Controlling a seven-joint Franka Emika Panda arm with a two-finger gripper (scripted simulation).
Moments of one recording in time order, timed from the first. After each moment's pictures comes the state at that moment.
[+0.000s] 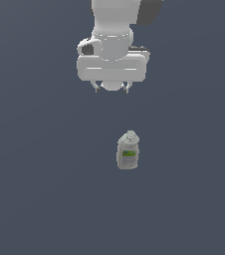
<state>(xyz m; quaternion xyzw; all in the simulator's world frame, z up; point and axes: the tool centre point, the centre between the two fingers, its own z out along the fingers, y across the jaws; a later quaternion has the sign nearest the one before) -0.067 -0.003 0.344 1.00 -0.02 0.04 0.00</state>
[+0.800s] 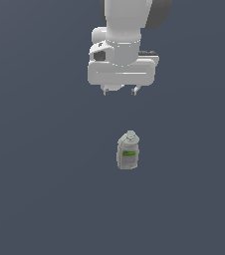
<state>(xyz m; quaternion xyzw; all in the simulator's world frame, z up) -0.068 0.026 0.332 1.00 -0.01 0.02 0.00</state>
